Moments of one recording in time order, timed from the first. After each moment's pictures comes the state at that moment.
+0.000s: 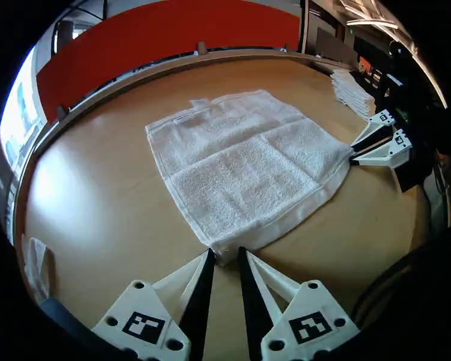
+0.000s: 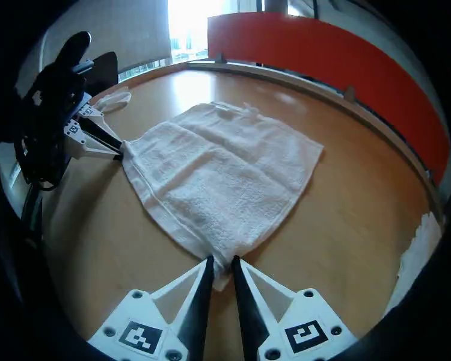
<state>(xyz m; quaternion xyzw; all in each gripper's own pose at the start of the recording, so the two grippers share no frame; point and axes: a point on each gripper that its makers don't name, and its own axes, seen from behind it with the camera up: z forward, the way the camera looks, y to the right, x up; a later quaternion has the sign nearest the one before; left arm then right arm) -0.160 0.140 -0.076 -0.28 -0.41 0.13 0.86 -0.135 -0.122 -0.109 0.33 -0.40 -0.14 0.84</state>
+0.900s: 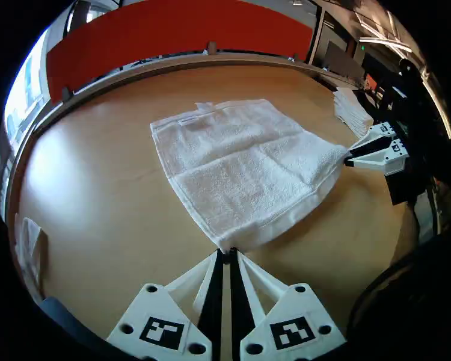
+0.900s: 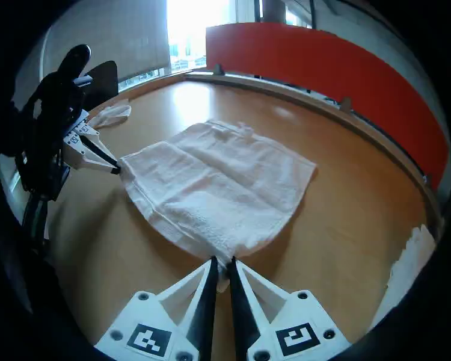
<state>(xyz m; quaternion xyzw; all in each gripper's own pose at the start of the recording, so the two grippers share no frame) -0.134 0.144 -0.091 -0.27 -0.43 0.07 0.86 -0.096 -0.128 -0.099 0.33 -0.38 -0.13 0.86</state>
